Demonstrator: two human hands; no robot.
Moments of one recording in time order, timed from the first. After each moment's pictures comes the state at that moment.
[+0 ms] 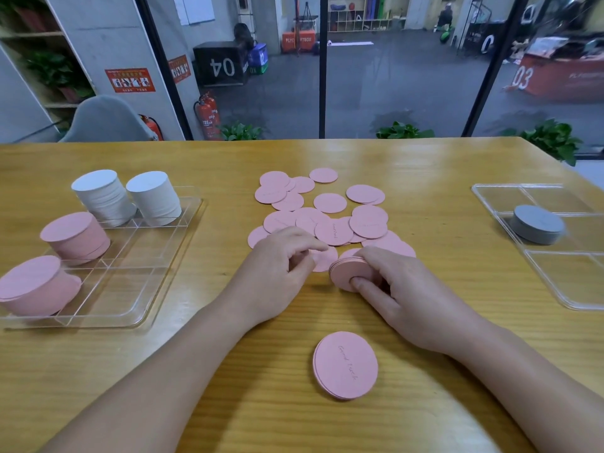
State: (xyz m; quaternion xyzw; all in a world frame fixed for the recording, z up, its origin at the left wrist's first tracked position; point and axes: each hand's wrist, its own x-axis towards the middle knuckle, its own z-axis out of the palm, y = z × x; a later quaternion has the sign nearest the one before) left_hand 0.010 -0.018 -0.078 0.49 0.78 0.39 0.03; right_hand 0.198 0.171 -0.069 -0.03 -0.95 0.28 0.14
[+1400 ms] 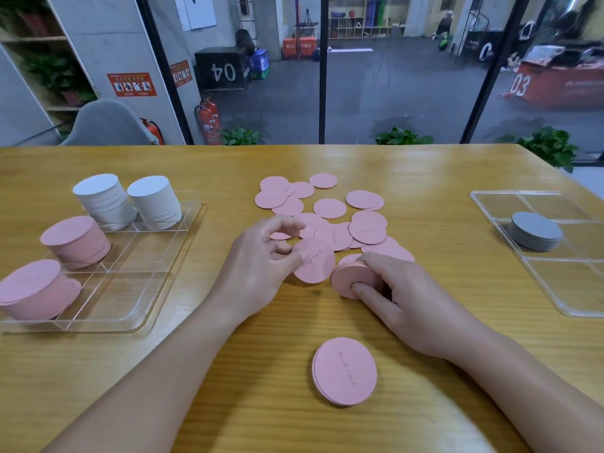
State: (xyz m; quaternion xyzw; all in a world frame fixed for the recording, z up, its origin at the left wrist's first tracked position) left_hand 0.012 -0.026 -0.053 0.34 0.75 0.55 0.12; right_hand 0.201 0.172 -0.069 -0.04 -0.94 0.30 0.14
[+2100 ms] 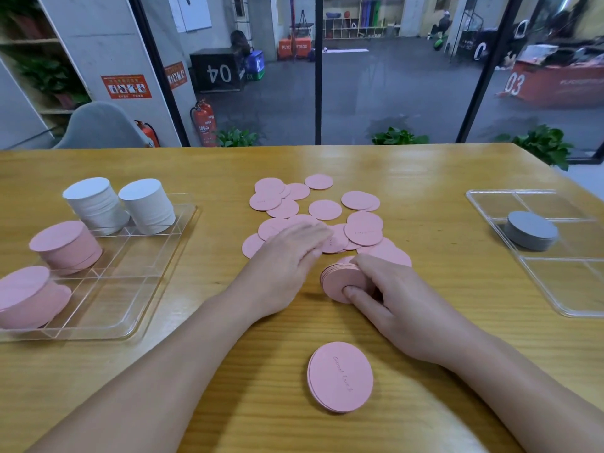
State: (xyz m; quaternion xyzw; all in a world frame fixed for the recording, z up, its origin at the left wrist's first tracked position) left_hand -0.004 0.009 -0.076 0.55 0.78 0.30 0.02; right_hand 0.197 0.168 -0.070 -0.03 -0.95 0.28 0.15
